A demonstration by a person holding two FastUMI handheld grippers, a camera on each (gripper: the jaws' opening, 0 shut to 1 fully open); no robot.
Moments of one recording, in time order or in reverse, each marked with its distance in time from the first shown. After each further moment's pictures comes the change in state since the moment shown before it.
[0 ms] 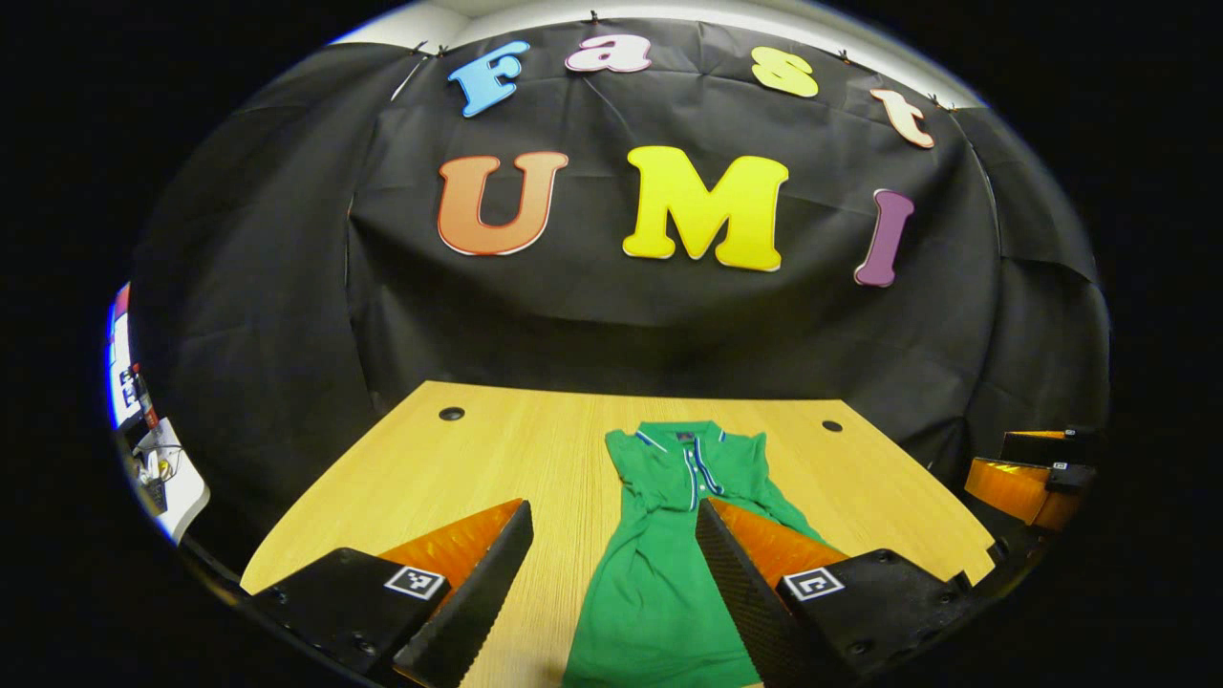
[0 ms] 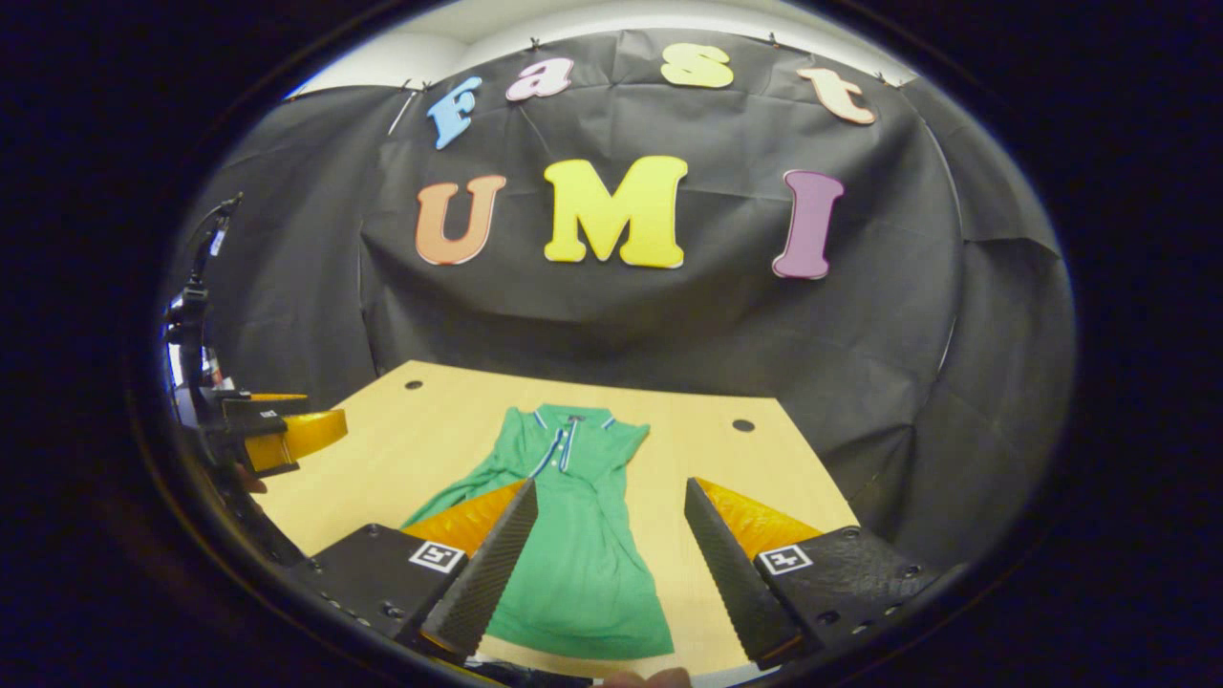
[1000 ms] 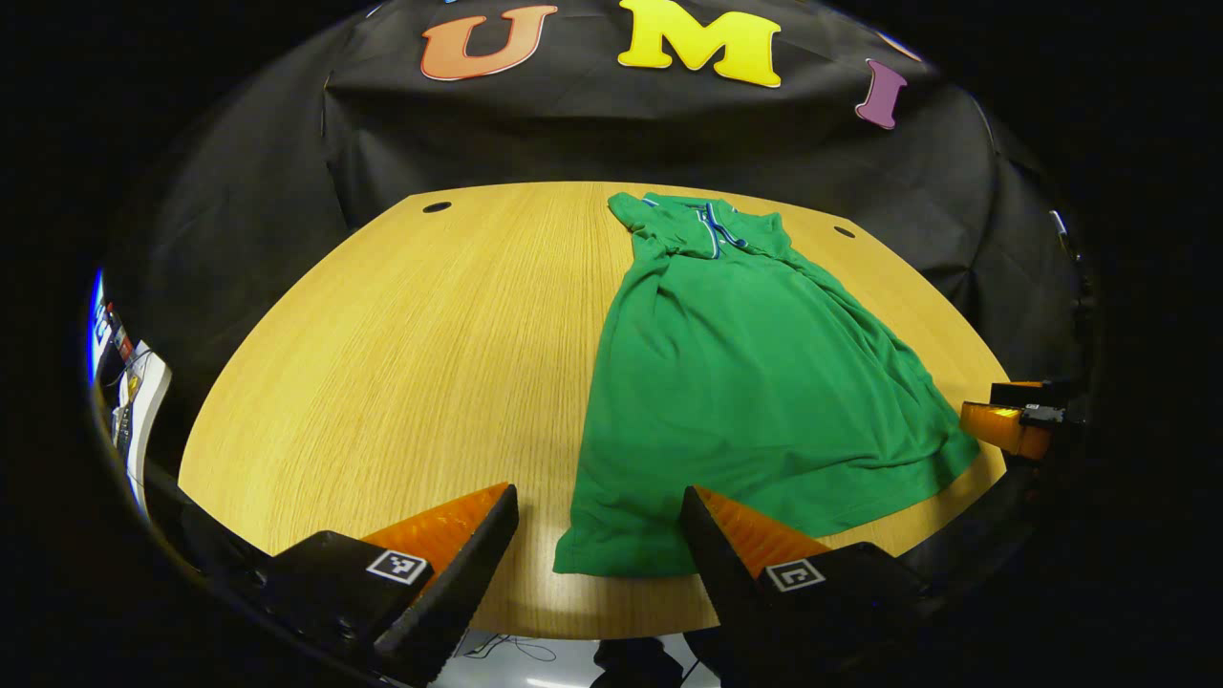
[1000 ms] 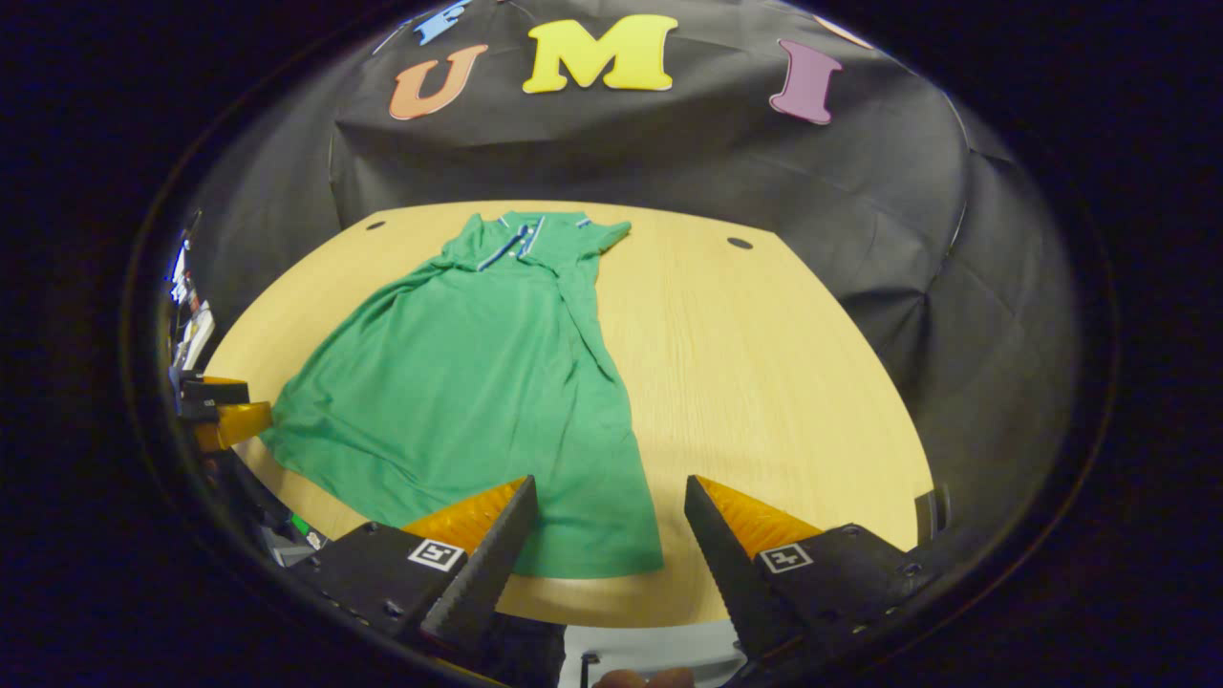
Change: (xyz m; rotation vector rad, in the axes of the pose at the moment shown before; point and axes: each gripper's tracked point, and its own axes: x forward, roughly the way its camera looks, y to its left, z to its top) left arm -0.004 0.027 -0.212 0.039 0.419 0.016; right arm 0.051 -0.039 -0.214 -0.020 0.421 -0.055
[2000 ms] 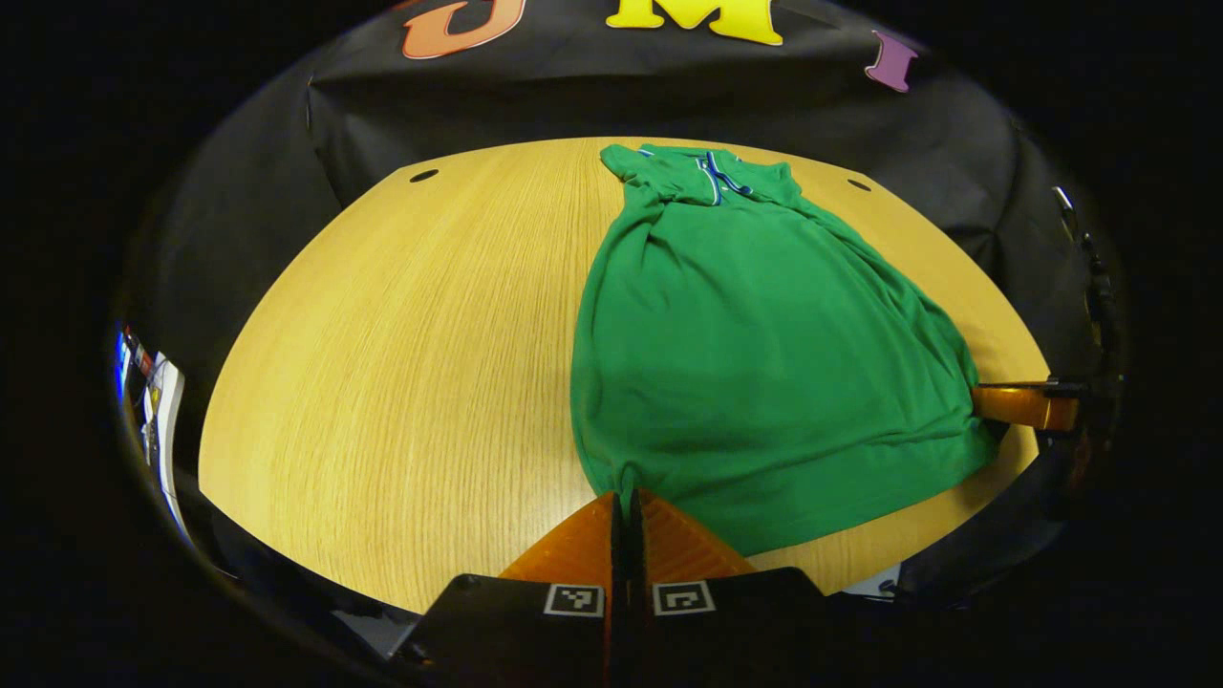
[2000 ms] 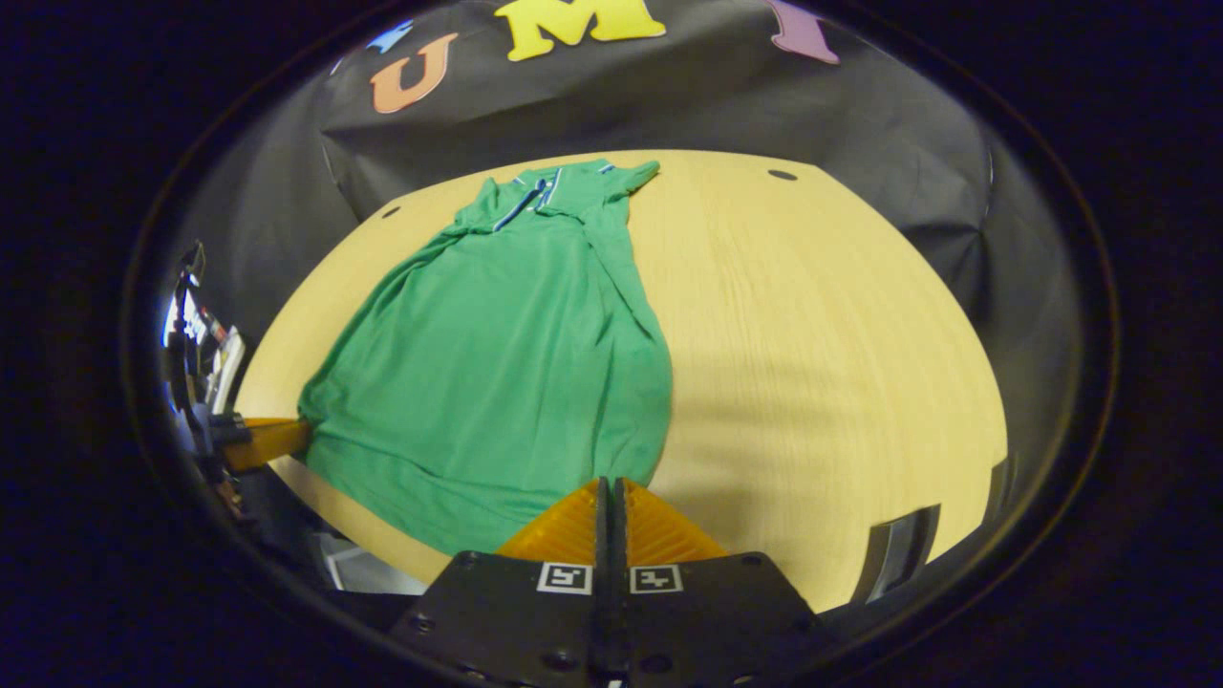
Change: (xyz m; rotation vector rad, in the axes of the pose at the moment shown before) left arm 0.009 -0.021 -0.005 -0.036 0.125 -0.023; right arm 0.018 0.040 -0.007 0.121 0.133 0.197
